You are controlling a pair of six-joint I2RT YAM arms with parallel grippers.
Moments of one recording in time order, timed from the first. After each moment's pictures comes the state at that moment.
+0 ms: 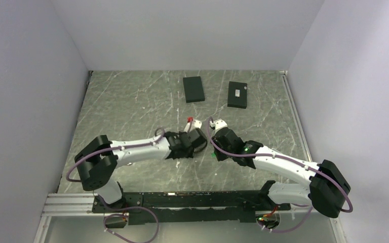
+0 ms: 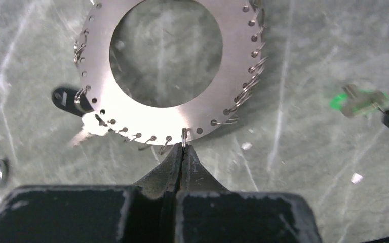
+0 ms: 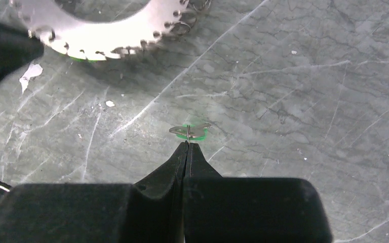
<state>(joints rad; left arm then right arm) -1.13 1.61 1.04 -0.51 -0.52 -0.69 0.85 1.16 0.63 -0.33 0.18 0.34</state>
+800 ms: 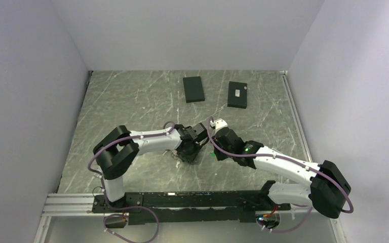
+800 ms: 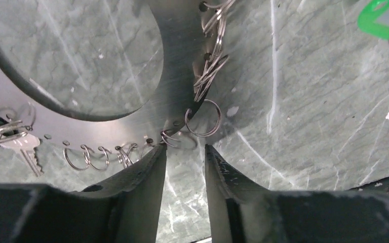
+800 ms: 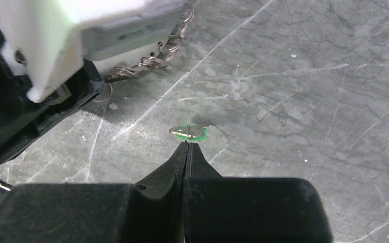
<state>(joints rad) -0.99 1.82 1.19 -0.67 -0.06 -0.42 0.85 1.15 0.63 -0.32 0.18 0.35</state>
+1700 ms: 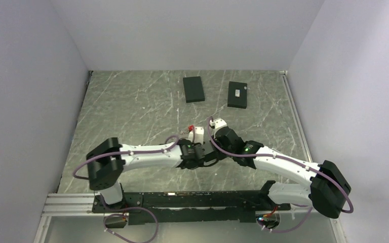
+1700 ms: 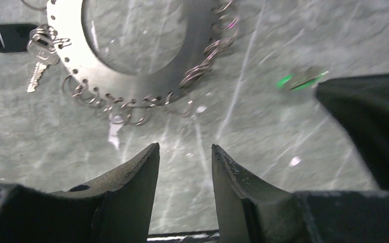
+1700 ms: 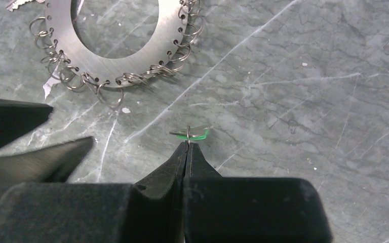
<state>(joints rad) -1.23 1.65 1.14 -0.73 -0.52 -1.05 0.85 1.15 0.63 -0.30 0.15 0.35</state>
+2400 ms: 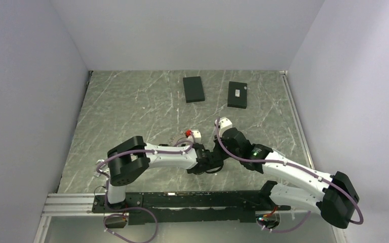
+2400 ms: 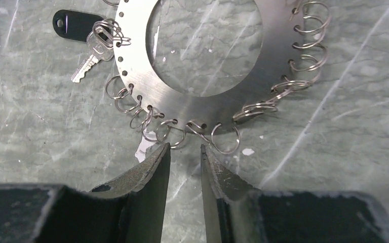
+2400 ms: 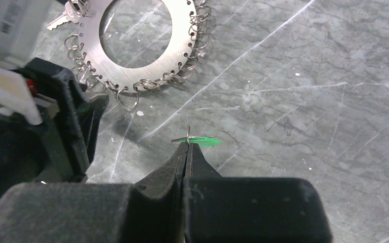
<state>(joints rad) -1.27 1.89 1.28 -0.97 -0.76 -1.41 0.85 1.01 0.59 -0.28 0.14 0.35</state>
